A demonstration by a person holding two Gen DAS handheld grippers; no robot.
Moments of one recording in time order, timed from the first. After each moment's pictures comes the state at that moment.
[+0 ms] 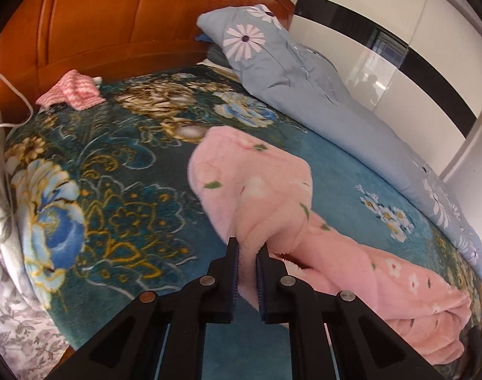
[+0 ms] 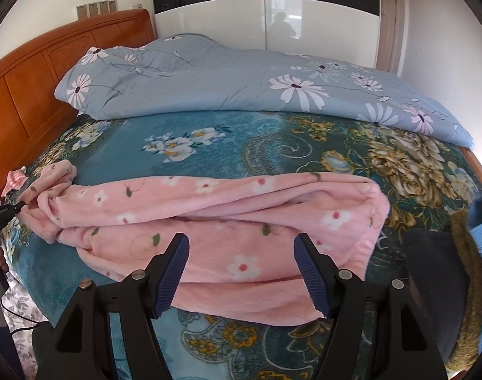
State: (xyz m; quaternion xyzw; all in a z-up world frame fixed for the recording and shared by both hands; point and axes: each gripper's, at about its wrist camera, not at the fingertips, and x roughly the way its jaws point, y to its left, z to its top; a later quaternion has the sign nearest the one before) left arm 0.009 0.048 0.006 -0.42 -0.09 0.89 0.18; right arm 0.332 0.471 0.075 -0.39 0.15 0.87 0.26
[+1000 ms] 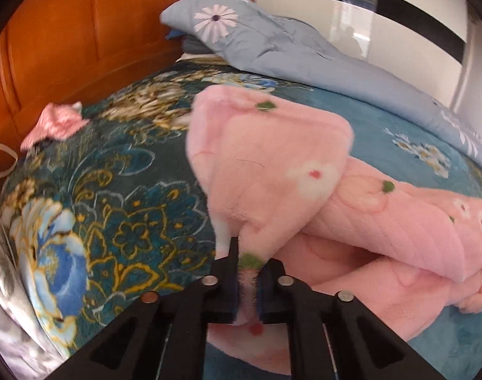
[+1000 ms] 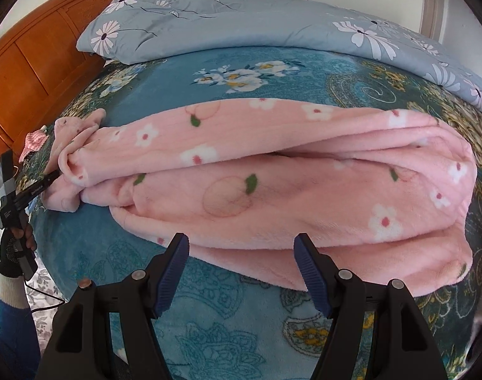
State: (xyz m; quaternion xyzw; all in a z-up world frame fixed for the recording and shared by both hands) left arm -0.021 0.060 -0.038 -0.41 0.03 0.89 0.18; right arm 0.274 0.410 0.011 -0.47 0.19 0.84 0.19
